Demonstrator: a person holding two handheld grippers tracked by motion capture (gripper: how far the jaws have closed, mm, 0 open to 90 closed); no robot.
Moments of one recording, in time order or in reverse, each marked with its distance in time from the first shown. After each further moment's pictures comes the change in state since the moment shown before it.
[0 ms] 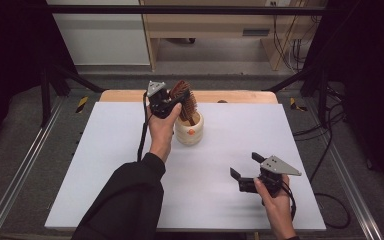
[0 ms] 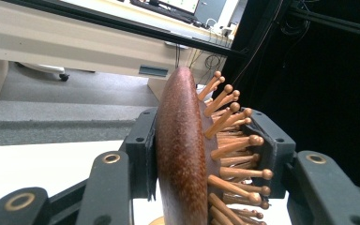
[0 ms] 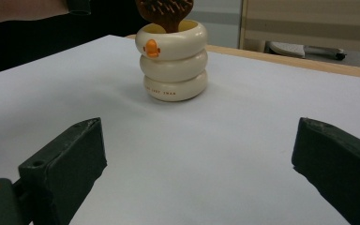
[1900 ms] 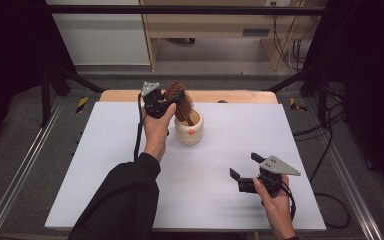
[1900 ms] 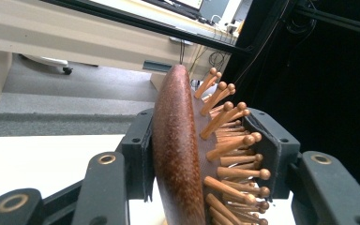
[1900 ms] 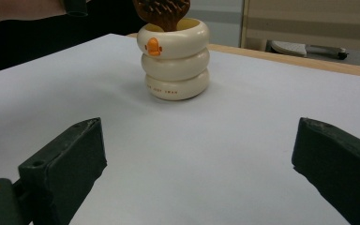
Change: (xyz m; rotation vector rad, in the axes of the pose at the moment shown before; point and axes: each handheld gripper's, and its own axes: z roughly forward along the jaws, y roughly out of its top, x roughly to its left) left arm 0.017 -0.001 -0.005 0.015 0.011 -0.025; right arm 0.001 0.000 0.001 0.003 0.004 -0.003
